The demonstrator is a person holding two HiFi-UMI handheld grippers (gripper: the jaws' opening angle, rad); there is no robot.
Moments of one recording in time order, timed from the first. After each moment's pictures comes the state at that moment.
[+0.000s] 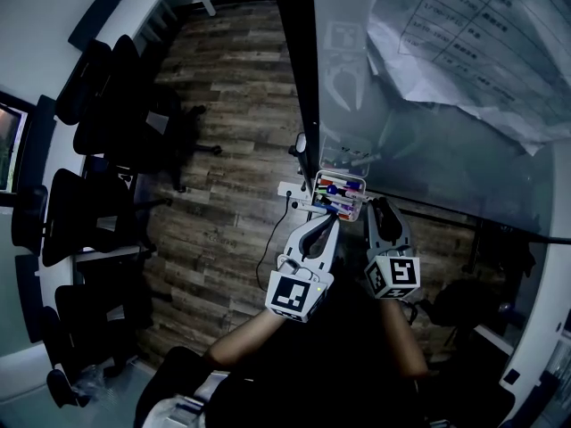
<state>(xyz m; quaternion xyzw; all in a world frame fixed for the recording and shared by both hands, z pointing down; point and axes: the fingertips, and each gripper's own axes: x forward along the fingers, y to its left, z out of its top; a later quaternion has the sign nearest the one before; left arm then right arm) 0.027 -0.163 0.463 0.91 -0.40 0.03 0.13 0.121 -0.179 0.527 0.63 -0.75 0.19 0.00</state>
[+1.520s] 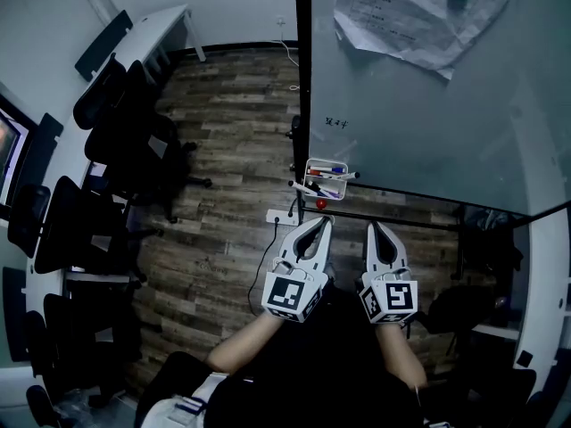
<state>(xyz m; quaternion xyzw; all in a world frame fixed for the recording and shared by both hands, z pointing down) 0.003 -0.064 0.406 0.92 -0.38 -0.03 0.08 0.098 -0.038 0.432 0.66 -0.74 0.10 -0.02</state>
